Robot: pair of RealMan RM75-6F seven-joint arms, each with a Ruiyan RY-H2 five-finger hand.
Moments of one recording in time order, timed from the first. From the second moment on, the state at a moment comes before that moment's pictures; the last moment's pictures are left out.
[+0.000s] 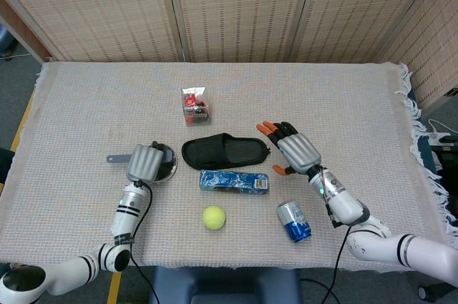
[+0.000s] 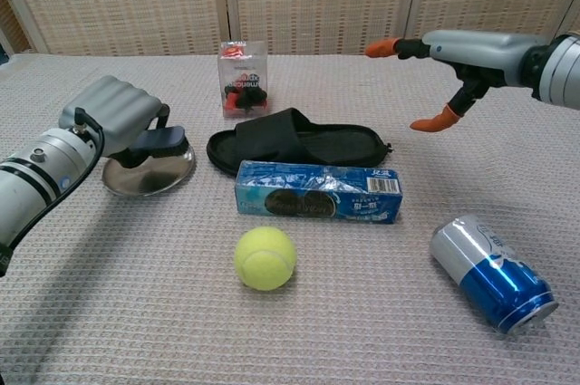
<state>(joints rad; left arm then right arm) -0.72 -1.86 -0.20 -1.00 1.15 1.15 0.84 0.76 -1.37 0.19 -1.47 -1.23 0.83 -0.08</state>
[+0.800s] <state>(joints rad) -0.72 -1.79 -0.21 -1.16 1.05 1.09 0.96 0.76 -1.38 0.17 -1.51 -1.18 0.86 -0.16</state>
